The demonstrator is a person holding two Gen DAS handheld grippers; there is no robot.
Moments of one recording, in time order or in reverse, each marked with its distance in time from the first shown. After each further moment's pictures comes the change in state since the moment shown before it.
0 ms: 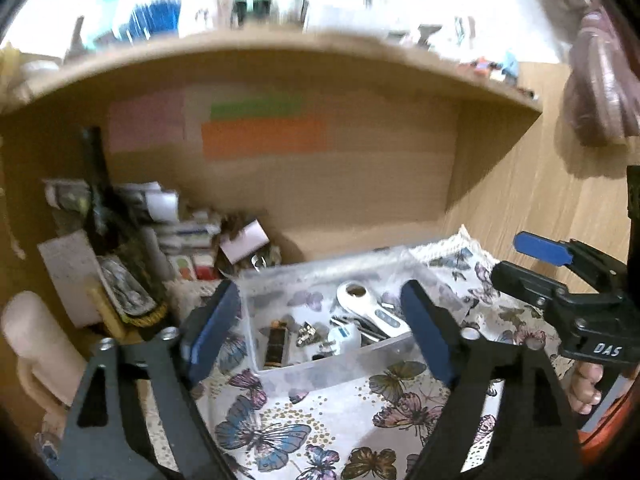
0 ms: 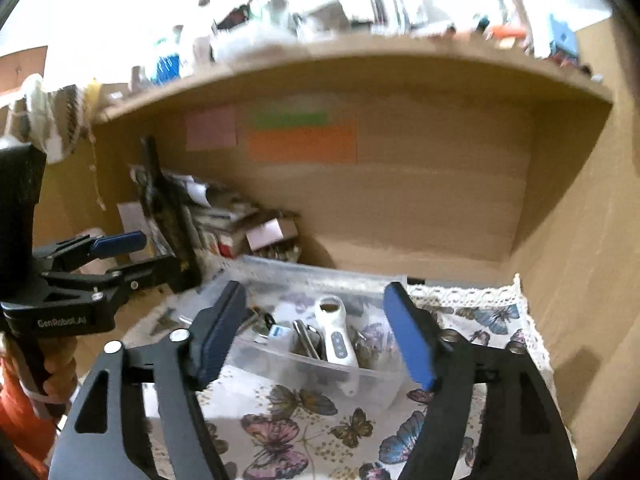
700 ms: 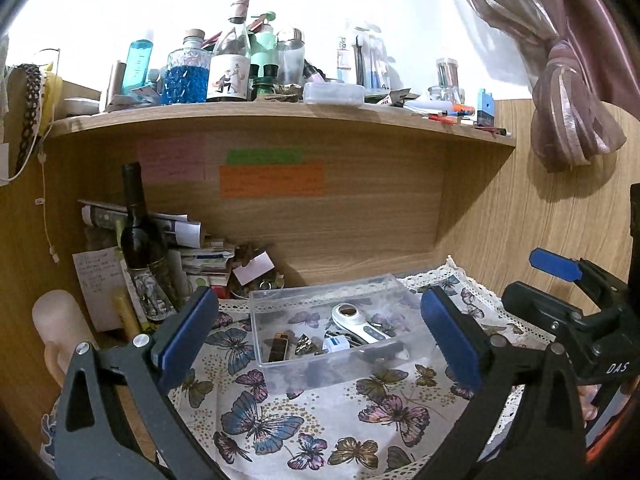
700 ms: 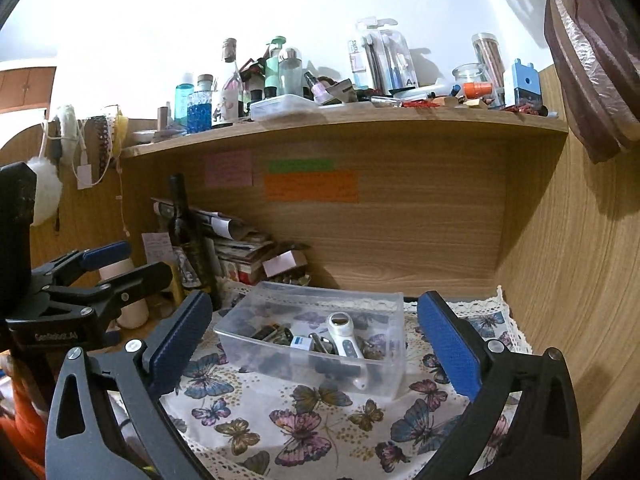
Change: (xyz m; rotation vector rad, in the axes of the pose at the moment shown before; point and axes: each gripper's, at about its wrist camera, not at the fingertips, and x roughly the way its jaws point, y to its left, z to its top) left arm -0.061 -0.008 -0.011 -0.018 -0.127 0.005; right arm -0.051 0.021 -0.012 0.011 -0.114 -0.020
